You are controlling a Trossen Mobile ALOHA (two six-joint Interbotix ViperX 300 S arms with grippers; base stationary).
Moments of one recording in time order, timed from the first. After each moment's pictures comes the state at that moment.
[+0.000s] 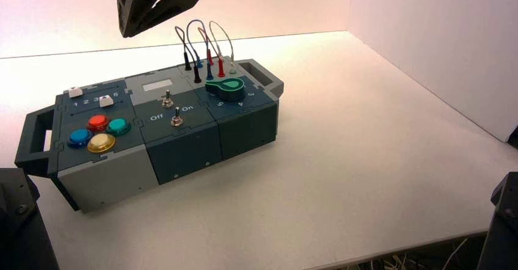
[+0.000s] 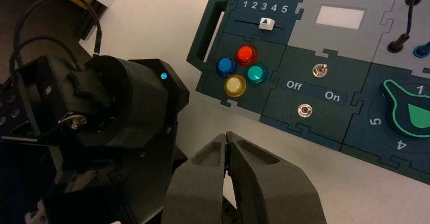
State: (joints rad) left arm -0.01 -1.14 0.92 -0.04 1.05 0.04; right arm 1.19 -0.13 0.55 0.29 0.48 0.21
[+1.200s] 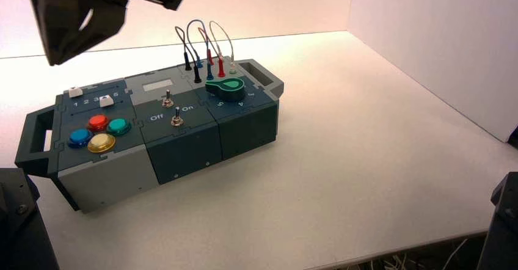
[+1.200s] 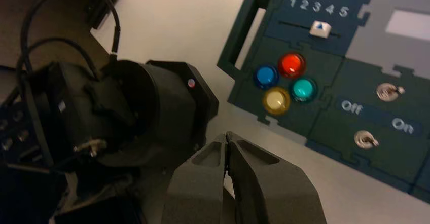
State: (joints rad) left arm -0.01 -1.14 0.92 -0.04 1.05 0.05; right arm 1.27 0.08 0.35 0.31 0.50 0.21
